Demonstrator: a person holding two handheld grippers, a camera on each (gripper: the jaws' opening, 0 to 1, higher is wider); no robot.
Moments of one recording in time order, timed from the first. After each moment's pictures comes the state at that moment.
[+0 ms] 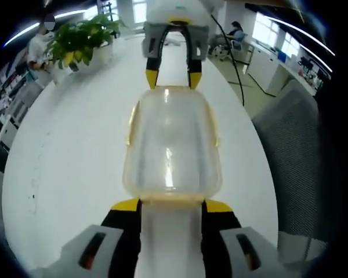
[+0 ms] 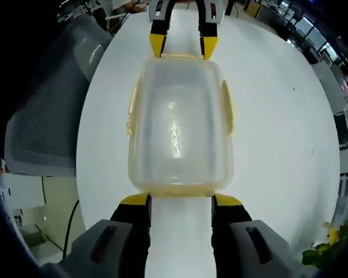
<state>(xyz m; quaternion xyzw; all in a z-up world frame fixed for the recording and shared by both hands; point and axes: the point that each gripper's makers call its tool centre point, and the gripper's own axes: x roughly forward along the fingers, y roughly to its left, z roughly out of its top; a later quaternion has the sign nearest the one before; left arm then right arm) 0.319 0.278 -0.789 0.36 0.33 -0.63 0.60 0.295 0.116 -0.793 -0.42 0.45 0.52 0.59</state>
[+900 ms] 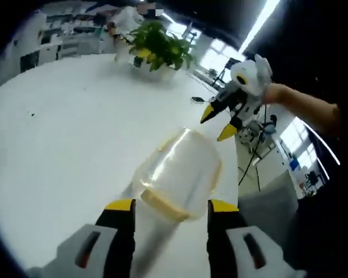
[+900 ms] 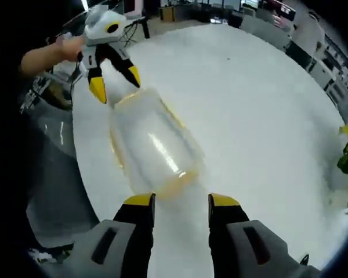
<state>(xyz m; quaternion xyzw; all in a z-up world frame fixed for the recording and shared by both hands) 0.328 0.288 -0.769 -0.01 0.43 -0.53 0.73 0.301 0.103 -0.761 -0.15 0.51 0.36 0.77</state>
